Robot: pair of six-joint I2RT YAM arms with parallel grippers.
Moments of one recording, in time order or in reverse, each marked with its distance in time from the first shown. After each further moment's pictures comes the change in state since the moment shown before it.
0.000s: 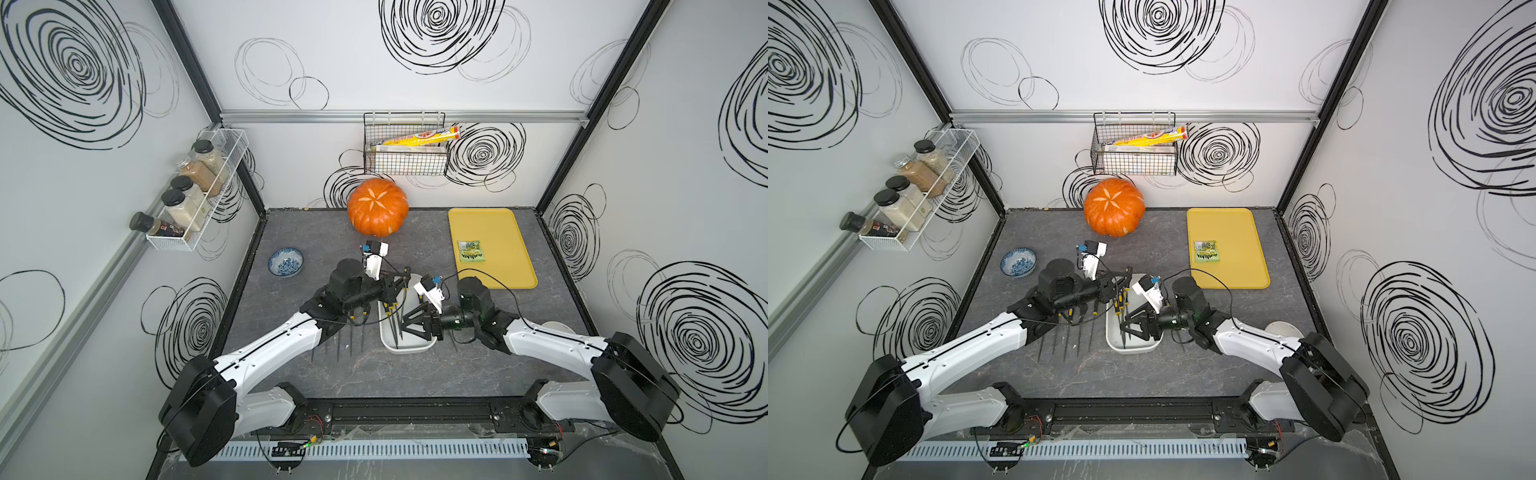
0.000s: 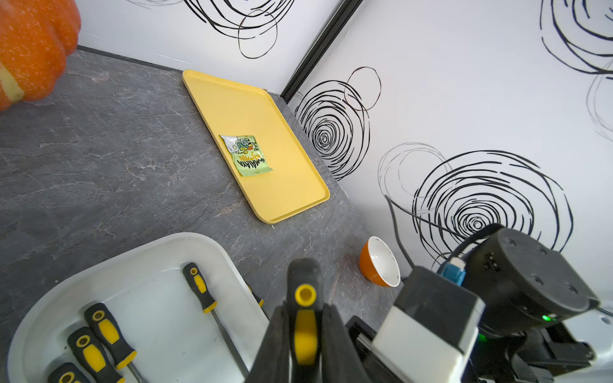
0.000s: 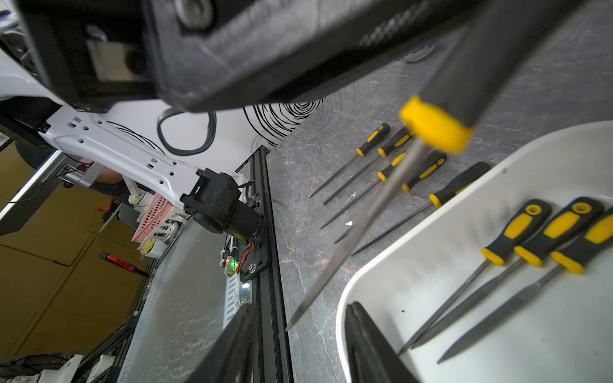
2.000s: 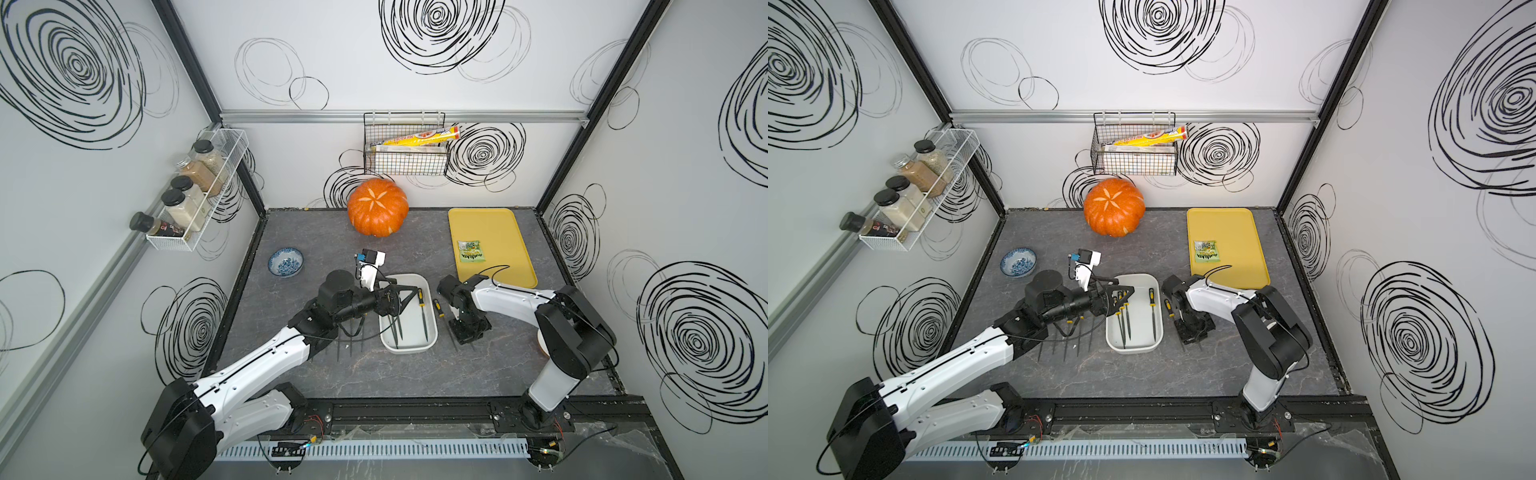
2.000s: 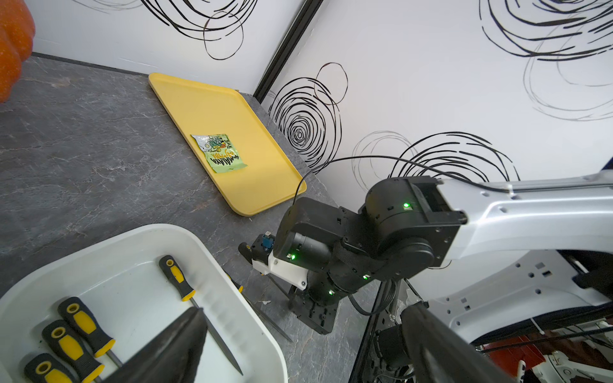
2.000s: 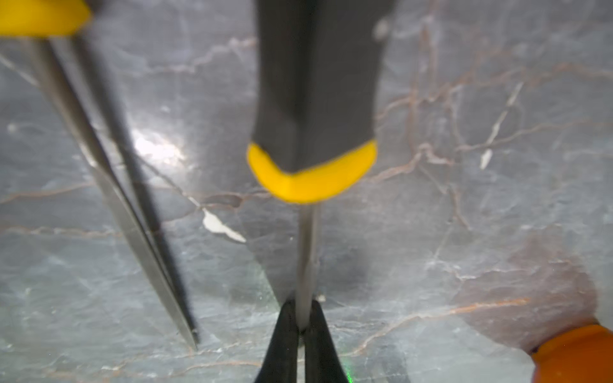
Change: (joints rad) left arm -0.021 -0.147 -0.085 0.004 0.049 0.016; right arm -0.100 0.397 0.425 -1.399 0.912 -0.098
